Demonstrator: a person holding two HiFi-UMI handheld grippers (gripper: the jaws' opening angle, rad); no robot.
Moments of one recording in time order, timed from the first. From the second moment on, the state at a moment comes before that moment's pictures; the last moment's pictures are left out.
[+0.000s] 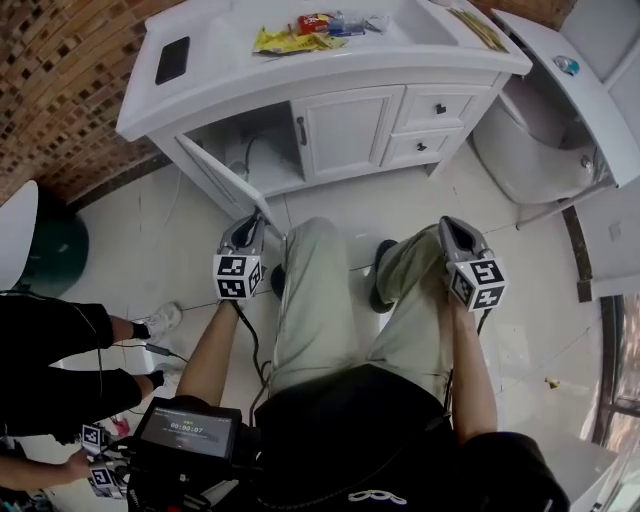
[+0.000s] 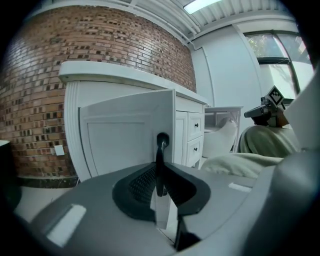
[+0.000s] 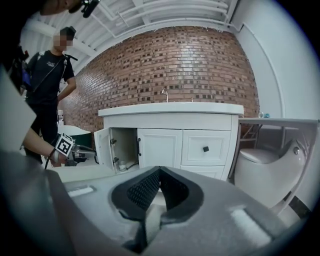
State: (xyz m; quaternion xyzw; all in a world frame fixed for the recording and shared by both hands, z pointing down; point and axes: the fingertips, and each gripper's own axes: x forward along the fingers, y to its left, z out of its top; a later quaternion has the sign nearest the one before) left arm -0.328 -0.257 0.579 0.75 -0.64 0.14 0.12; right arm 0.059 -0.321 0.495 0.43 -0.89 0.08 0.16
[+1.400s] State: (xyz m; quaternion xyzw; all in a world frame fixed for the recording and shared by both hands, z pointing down) left arm -0.453 -0.110 0.564 0.63 -0.75 0.13 0.13; right arm -0.052 -0.257 0.494 0.31 -0.93 0.07 0.16
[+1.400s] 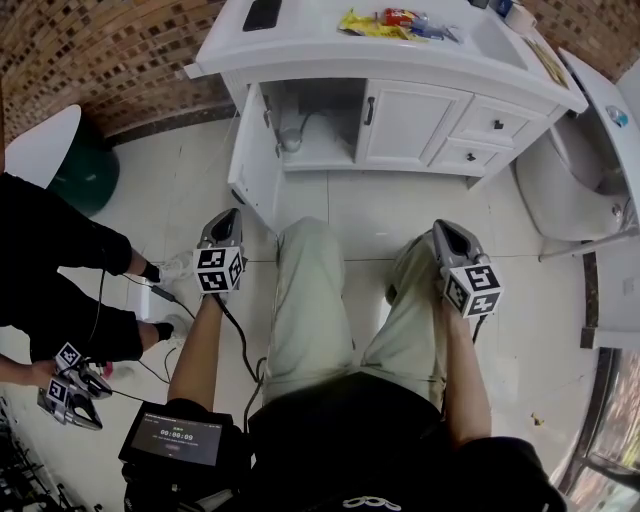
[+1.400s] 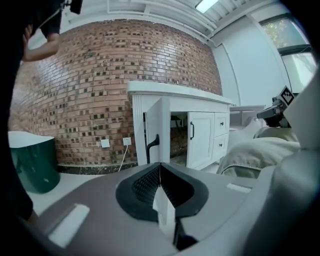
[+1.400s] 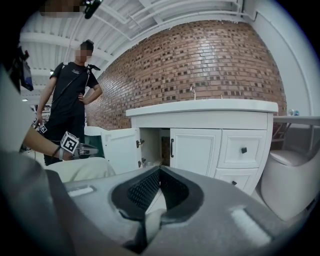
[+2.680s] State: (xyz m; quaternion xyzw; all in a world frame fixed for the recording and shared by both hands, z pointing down) left arm -0.115 0.132 0.468 0.72 -0.68 0.00 0.13; right arm 0.084 -0.019 0.541 0.25 -0.94 0.04 0.22
